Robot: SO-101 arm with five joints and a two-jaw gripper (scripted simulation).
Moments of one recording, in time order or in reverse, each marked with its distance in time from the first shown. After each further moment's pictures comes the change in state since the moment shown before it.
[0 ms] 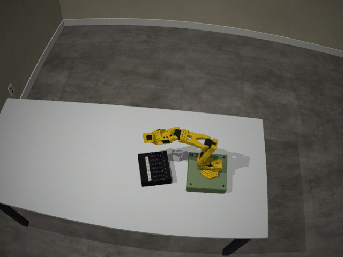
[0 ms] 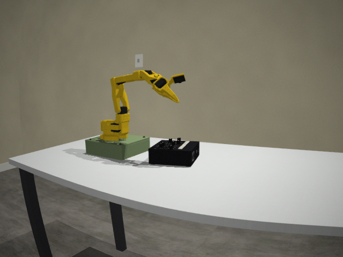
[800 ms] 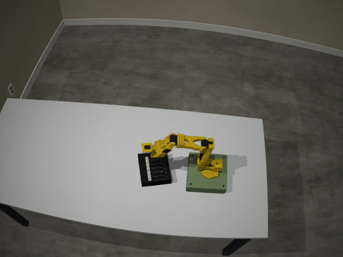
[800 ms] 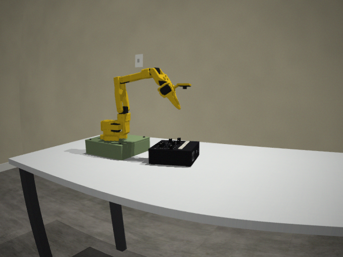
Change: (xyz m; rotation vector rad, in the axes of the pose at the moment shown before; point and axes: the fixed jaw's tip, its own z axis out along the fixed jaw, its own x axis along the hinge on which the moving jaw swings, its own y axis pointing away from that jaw) arm -0.002 0.076 -0.015 -0.310 0.280 0.332
